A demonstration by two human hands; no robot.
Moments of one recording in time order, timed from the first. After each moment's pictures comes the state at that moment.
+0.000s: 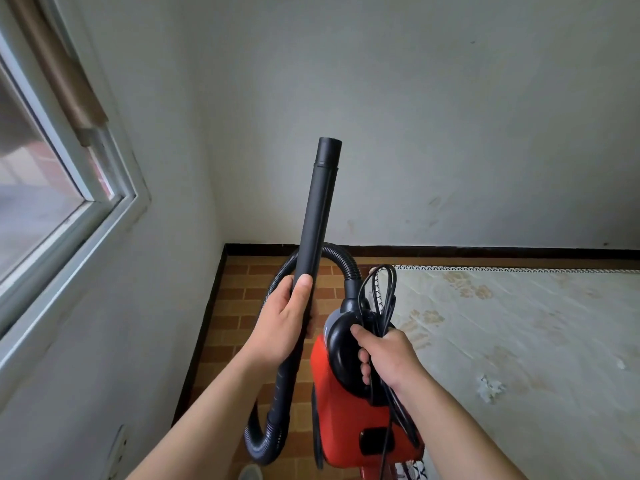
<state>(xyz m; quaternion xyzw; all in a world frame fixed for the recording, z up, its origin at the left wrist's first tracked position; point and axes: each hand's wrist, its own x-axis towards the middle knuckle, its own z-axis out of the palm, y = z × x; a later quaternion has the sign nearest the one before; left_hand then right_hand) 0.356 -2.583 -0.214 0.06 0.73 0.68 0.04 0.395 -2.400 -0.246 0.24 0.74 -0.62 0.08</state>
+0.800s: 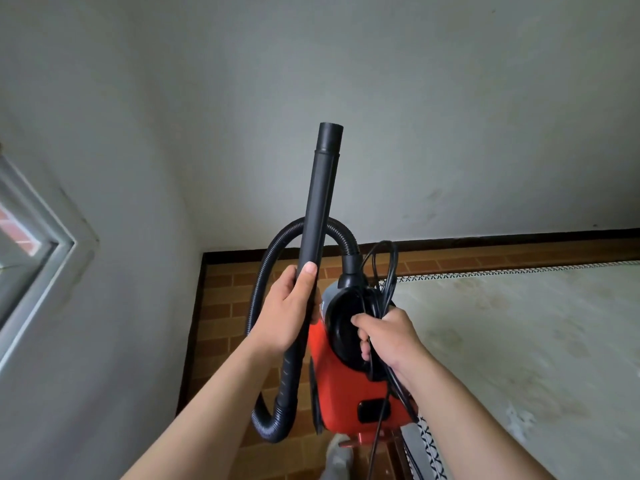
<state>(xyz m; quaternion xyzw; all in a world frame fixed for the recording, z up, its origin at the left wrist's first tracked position) 0.104 -2.596 -0.226 0.06 0.70 0.70 0.11 0.152 -2.424 -0.250 0.29 0.75 -0.59 0.05</state>
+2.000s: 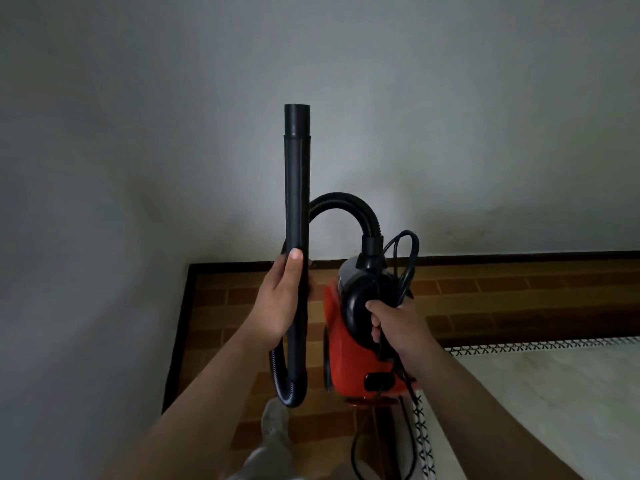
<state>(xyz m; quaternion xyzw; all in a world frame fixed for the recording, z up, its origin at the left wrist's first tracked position) -0.350 -2.515 -0.309 -0.03 0.72 0.67 0.16 -0.303 -2.313 -0.320 0.33 0.72 -0.60 0.11</state>
